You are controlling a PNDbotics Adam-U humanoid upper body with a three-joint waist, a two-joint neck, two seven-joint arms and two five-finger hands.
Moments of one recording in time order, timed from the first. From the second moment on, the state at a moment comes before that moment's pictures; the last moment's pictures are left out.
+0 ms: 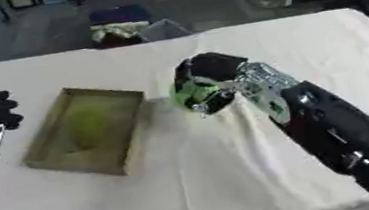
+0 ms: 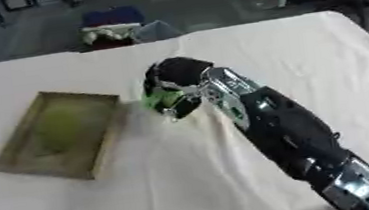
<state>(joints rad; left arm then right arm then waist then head) -0.13 0.29 0.04 -1.86 -0.14 -0.01 -0.08 -0.94 -0.19 0.45 -1.00 0.98 -0.39 0.15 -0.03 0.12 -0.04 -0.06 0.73</state>
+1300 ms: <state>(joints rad) -0.15 0.26 0.03 -1.86 -0.13 -0.01 -0.09 -0.99 0.28 0.33 -0.72 1.47 -0.40 -0.06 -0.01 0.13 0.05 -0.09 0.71</state>
